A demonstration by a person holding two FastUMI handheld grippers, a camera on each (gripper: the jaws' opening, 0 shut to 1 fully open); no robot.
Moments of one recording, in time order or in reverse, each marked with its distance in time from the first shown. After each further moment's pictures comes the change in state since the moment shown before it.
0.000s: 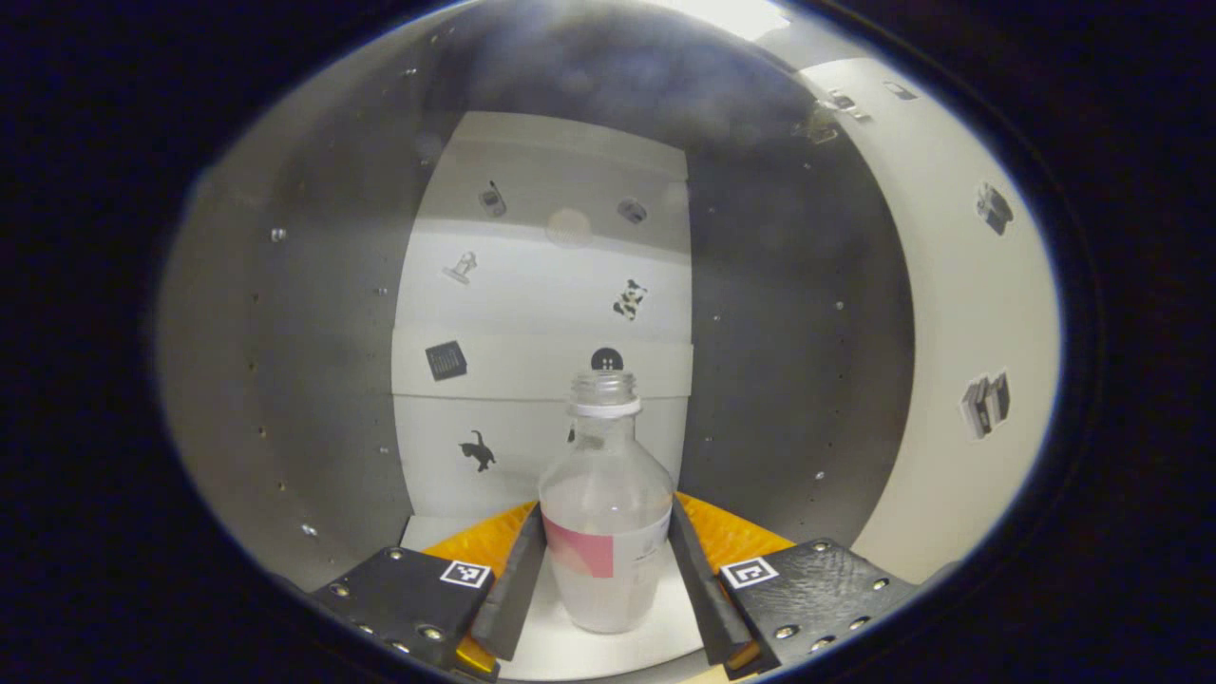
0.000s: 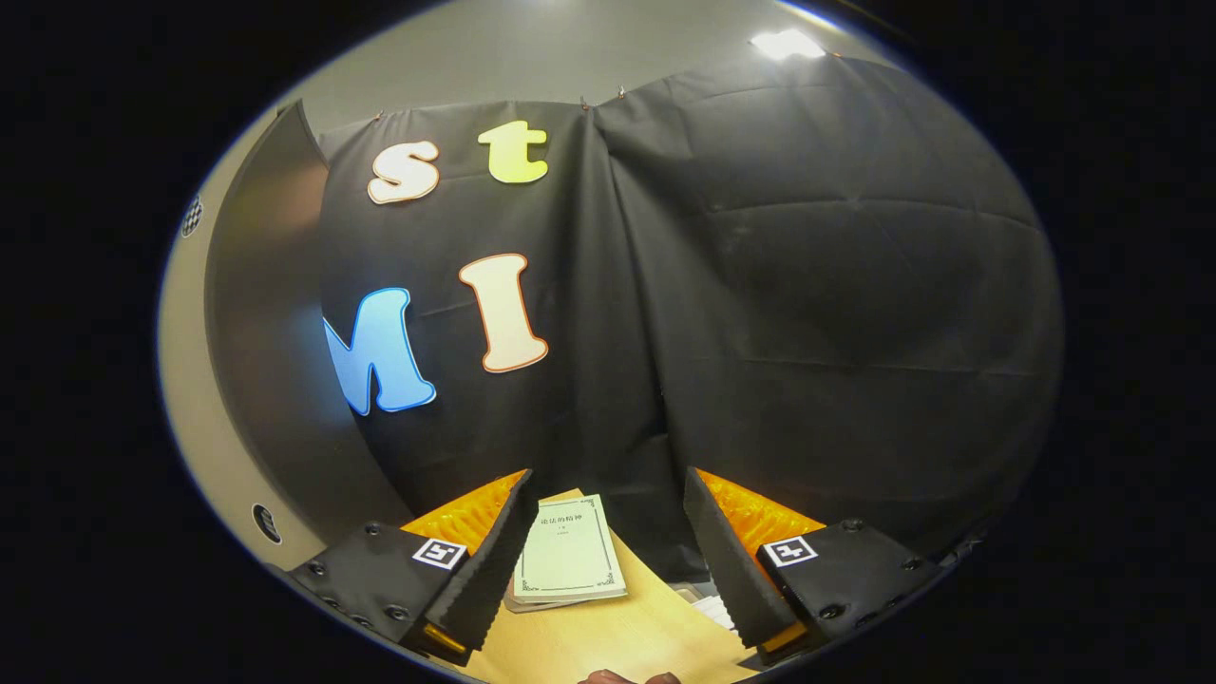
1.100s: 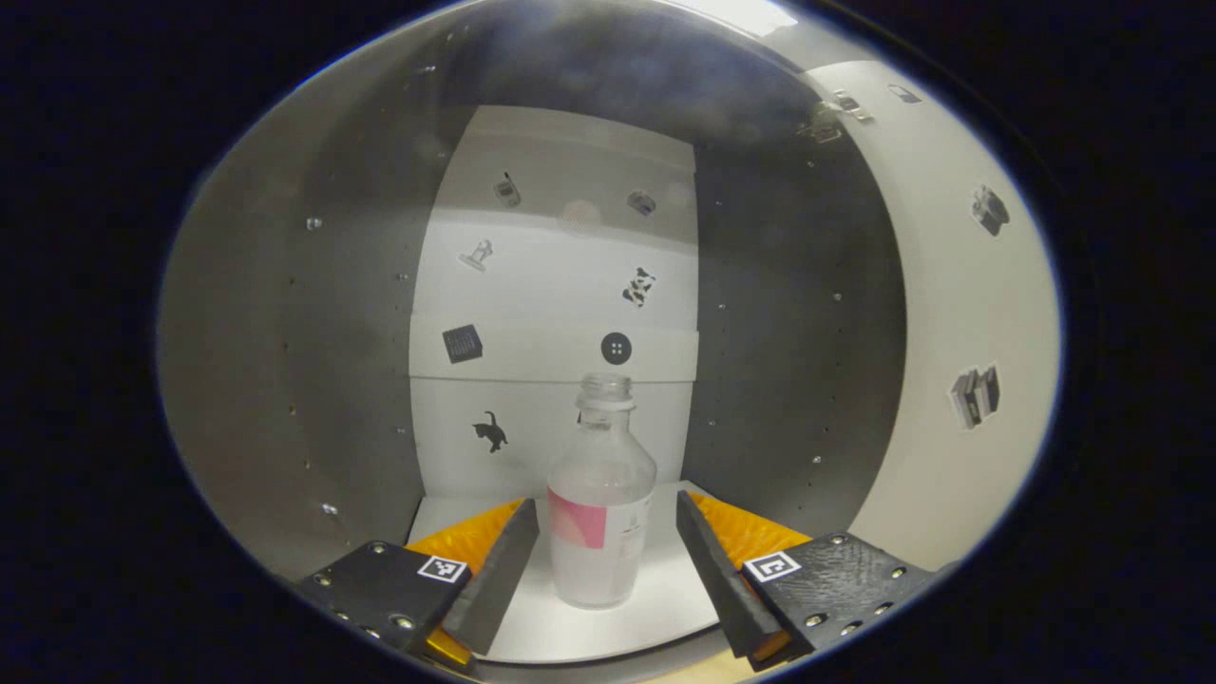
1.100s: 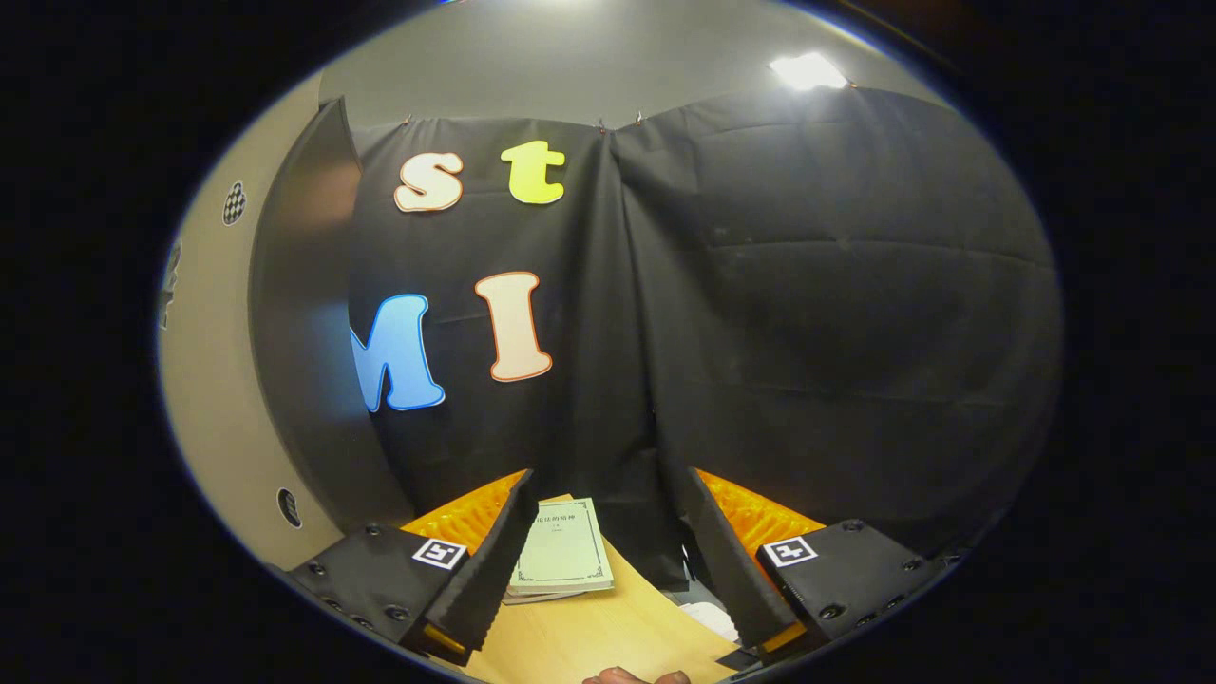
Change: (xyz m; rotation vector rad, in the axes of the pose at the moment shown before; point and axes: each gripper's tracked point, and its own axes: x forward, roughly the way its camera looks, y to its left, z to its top) left arm -0.001 0.007 -0.025 -0.040 0.063 0.023; right arm -0.059 0.007 0.010 -0.067 -0.069 -0.022
